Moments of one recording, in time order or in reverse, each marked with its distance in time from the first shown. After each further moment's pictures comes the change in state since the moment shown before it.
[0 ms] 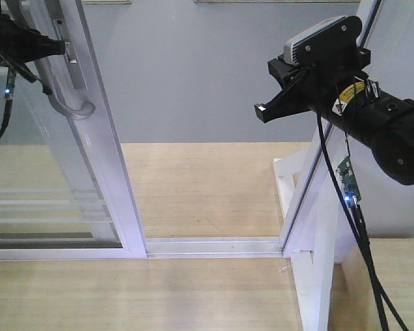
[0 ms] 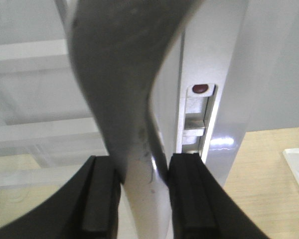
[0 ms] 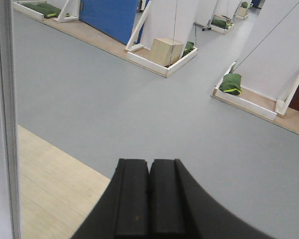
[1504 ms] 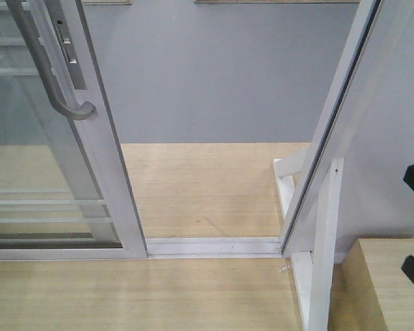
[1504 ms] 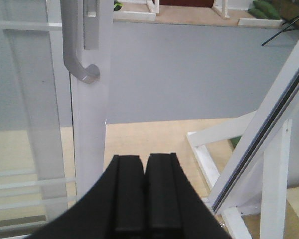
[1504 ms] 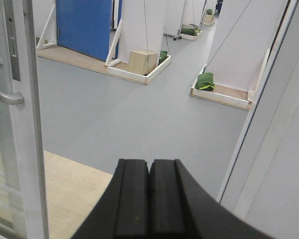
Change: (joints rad) left arm -0.092 -1.412 1.010 -0.349 0.285 0.124; right arm 0.000 -1.169 0.521 0.077 0.579 0.052
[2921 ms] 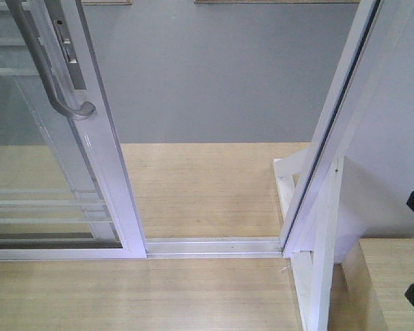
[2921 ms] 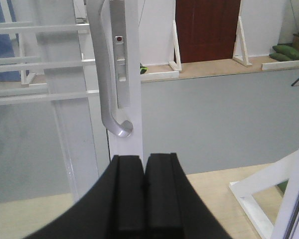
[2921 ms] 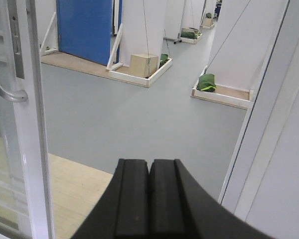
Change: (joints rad) left arm 0.000 -0.182 0.090 0.220 -0.130 -0.063; right arm 0.000 -0.080 0.062 0.020 0.014 0.003
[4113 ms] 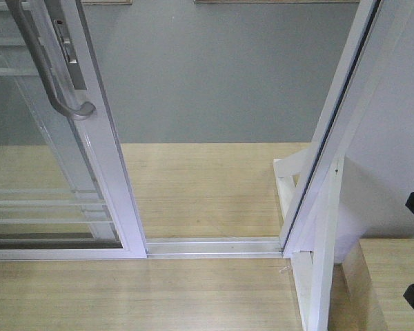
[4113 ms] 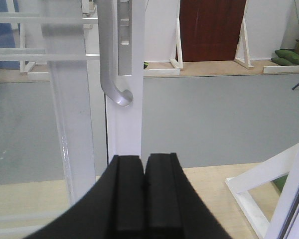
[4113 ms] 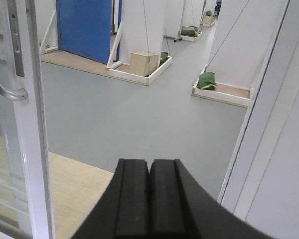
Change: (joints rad) left arm 0.000 -0.145 0.253 0.026 -0.106 -0.080; right arm 0.000 0.000 0.007 0.003 0.003 -0.006
